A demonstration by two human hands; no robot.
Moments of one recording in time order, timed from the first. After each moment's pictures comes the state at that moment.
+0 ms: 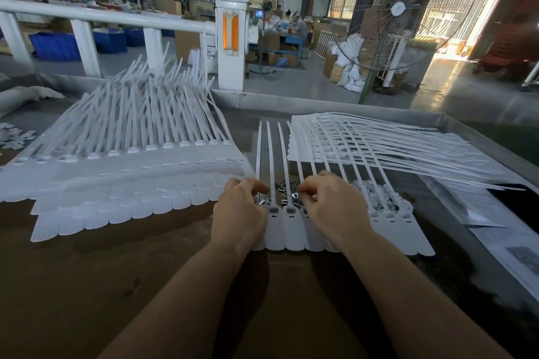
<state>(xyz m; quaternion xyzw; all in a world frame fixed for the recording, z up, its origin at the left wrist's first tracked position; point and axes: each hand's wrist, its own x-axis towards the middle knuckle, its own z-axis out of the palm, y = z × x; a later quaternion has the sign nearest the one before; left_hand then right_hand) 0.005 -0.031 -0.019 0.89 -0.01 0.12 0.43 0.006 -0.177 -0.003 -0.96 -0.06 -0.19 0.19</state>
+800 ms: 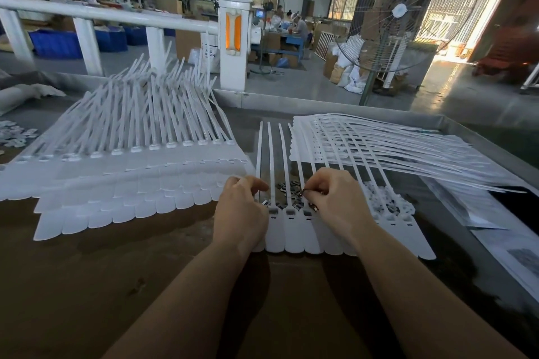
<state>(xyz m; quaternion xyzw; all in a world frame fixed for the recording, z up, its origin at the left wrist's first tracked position) 0.005 -0.030 -0.020 0.88 0.00 0.14 0.45 0.009 -0.180 0.004 -0.93 -0.01 -0.14 0.35</state>
